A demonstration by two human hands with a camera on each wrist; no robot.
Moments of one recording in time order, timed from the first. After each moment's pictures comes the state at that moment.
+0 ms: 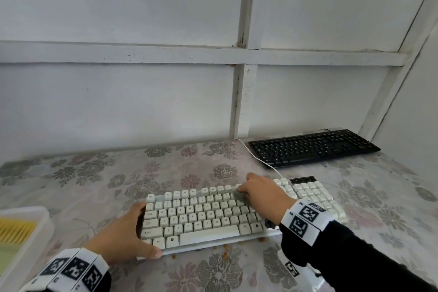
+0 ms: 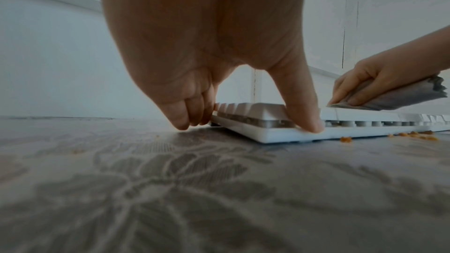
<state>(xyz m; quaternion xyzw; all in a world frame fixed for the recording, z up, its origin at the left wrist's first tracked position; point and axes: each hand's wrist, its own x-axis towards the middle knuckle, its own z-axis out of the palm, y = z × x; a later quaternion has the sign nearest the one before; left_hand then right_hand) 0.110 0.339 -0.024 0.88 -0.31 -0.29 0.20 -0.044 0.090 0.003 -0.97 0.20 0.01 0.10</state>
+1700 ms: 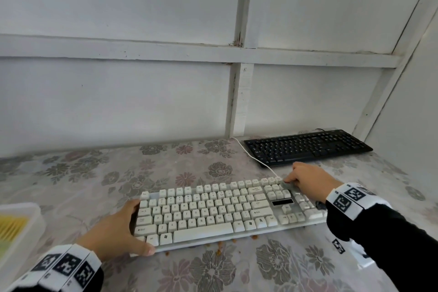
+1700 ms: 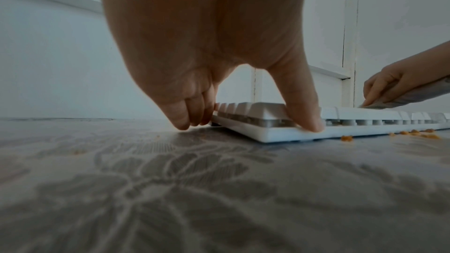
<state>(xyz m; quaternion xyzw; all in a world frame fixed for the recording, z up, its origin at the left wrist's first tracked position) 0.107 0.339 -0.020 0.88 -0.33 -0.29 0.19 -0.106 -0.010 0.017 -0.96 0.27 0.03 0.00</state>
